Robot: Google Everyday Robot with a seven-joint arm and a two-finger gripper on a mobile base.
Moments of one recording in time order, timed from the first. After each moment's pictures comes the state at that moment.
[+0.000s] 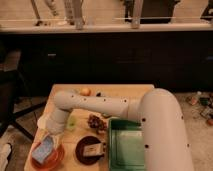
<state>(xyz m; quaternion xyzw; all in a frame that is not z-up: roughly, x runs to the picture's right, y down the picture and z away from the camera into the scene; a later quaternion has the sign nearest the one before) -0.280 0.255 0.703 -0.34 -0.50 -0.37 0.71</state>
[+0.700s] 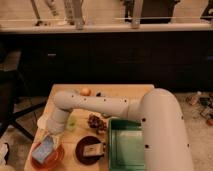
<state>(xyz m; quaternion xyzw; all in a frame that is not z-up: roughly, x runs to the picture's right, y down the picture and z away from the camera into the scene) -0.280 0.255 0.703 -0.34 -0.50 -0.37 0.71</state>
